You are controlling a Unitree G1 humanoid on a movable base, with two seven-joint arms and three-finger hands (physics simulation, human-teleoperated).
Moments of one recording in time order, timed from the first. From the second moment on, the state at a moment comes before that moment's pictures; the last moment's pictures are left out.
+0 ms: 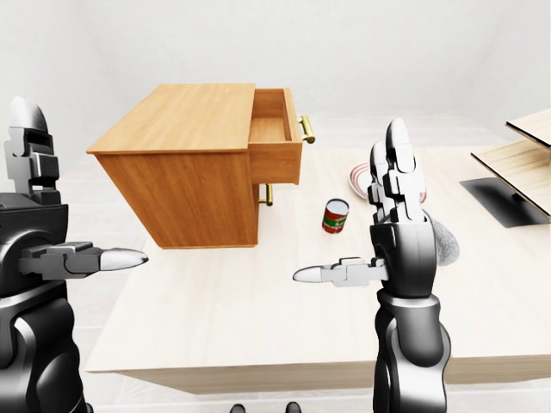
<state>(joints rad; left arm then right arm) -0.14 0.11 0.21 -0.79 -0.19 0.09 -0.04 0.01 -0.06 -0.20 -0.76 0.01 0.09 0.18</state>
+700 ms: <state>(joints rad) -0.12 0.10 0.21 -0.78 -0.19 0.09 -0.05 0.04 -0.06 -0.18 -0.71 -0.01 0.09 0.19</state>
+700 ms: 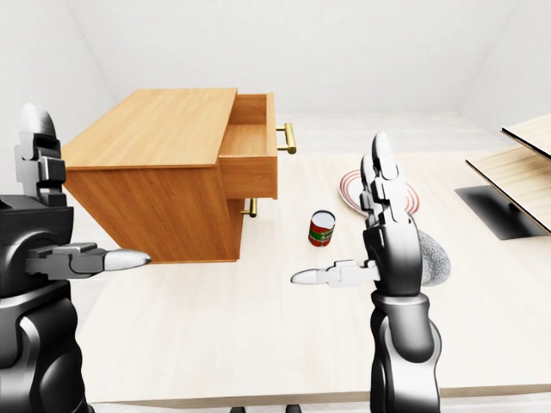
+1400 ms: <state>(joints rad) -0.09 0.09 0.19 -0.80 -0.20 0.09 -0.06 -0.09 -0.06 -0.12 -0.52 -0.01 0.09 0.12</state>
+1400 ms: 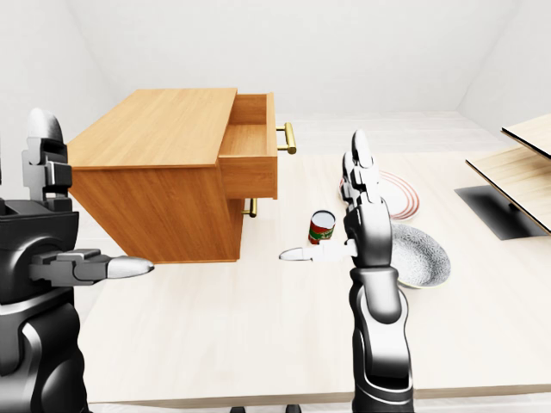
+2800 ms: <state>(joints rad) -0.22 0.11 0.18 -0.79 -0.24 0.09 0.03 -0.36 -0.05 -0.03 -0.07 -0.06 0.09 0.08</state>
